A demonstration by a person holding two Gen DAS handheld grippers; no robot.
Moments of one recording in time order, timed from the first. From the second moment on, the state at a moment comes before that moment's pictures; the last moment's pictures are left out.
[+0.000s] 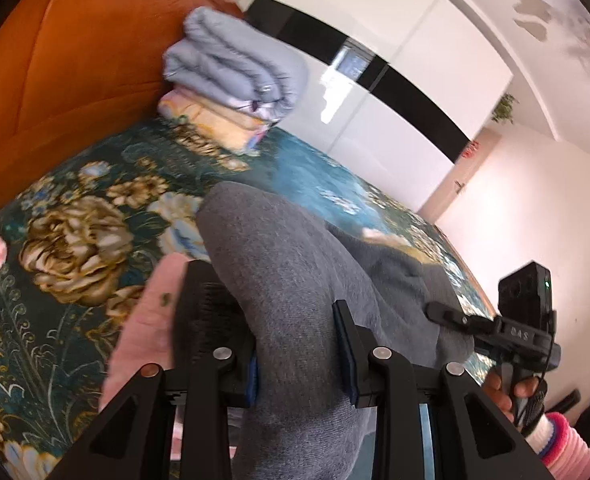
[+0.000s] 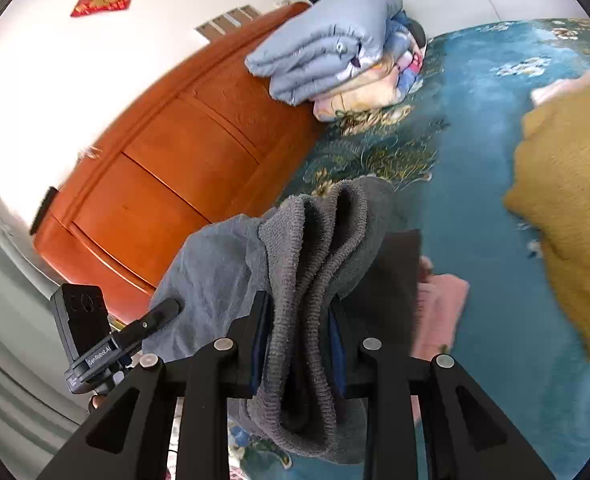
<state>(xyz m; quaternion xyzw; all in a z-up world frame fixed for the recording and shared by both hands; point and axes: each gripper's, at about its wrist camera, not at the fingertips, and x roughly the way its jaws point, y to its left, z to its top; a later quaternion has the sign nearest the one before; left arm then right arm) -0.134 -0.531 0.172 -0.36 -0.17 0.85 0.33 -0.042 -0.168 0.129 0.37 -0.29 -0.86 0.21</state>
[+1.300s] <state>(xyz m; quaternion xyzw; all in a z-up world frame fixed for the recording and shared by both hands) -0.163 -0.498 0.125 -0.40 -0.14 0.86 0.28 -0.106 -0.232 0.078 0.46 -0.14 -0.87 0.13</state>
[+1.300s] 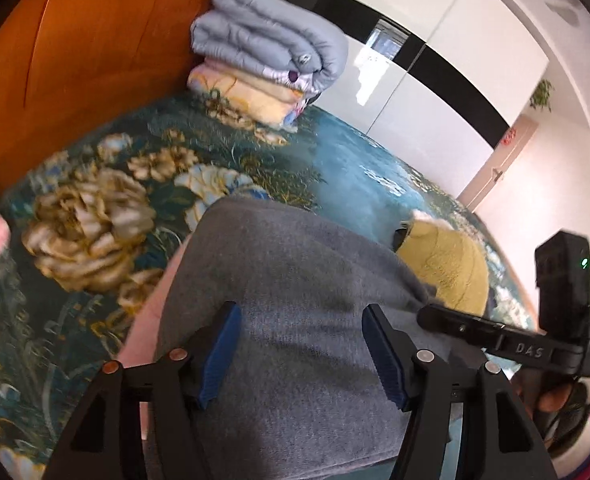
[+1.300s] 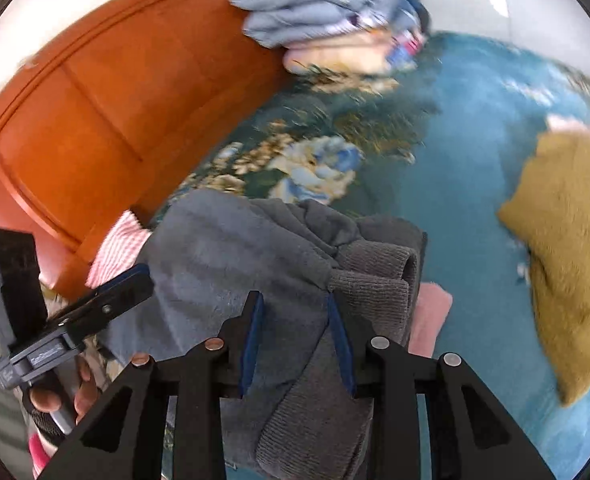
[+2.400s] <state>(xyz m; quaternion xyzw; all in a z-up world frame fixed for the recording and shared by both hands) -0.087 -0.485 0.132 -0.33 -0.09 0.91 0.23 -0.032 -0.230 0.089 0.39 -0.12 -0.89 0.21</state>
